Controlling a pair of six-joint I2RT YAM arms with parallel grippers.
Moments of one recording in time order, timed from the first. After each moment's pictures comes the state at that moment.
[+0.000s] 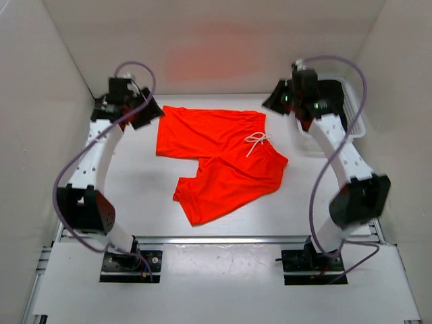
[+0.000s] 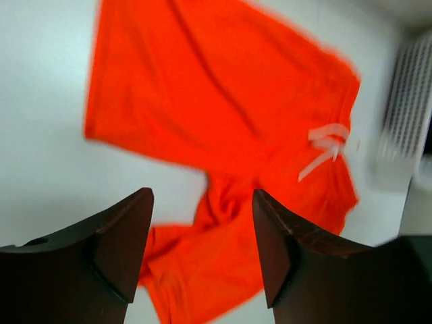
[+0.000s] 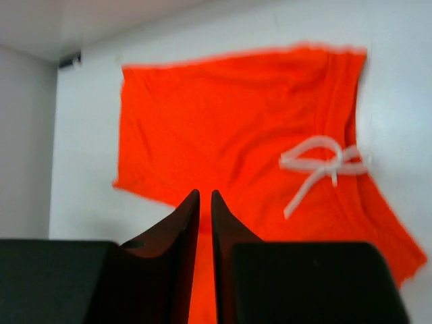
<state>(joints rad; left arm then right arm) -0.05 1.62 1.68 -0.73 0.14 -0.53 0.25 1.72 1.75 -0.53 -0.16 0.55</state>
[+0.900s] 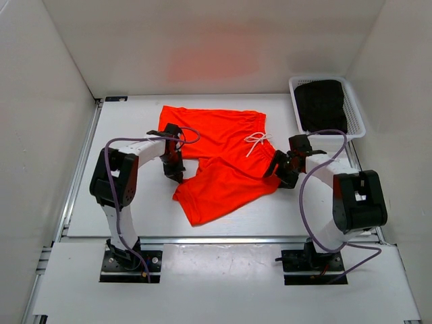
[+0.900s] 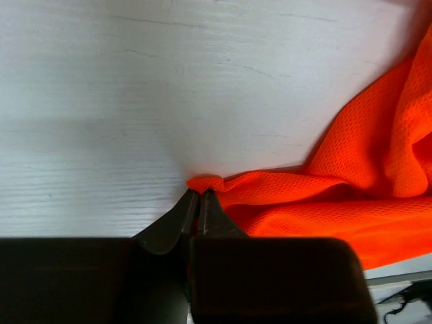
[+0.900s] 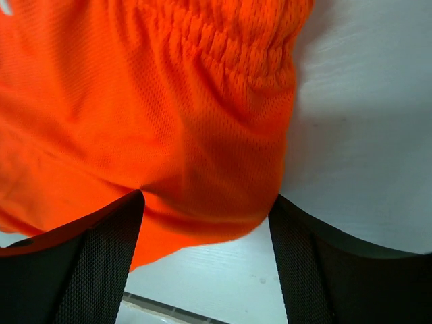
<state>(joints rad) -0.34 1.89 1.24 -0.76 0.11 -0.49 0.18 1.57 0.85 -0.44 -0.25 0.62</state>
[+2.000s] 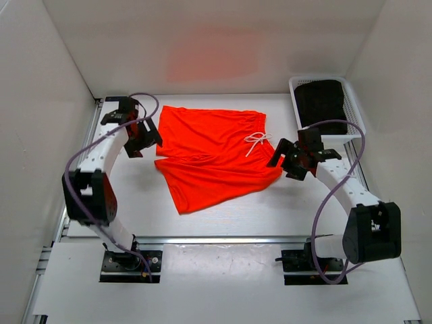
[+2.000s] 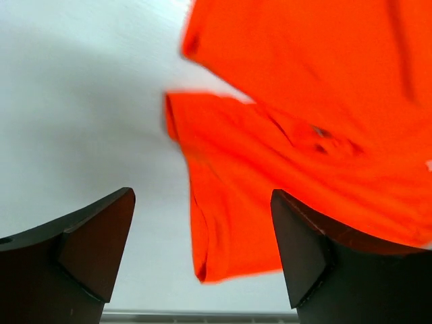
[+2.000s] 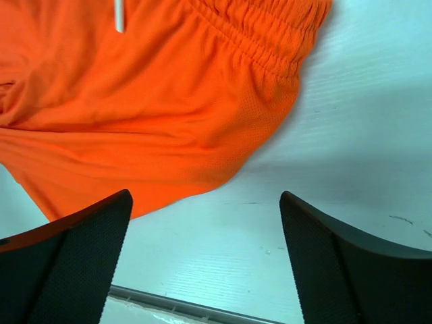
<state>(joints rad) -0.03 1.73 1.44 -0.87 0.06 -0.49 0.19 1.35 0.90 -0.54 -0.19 0.58</state>
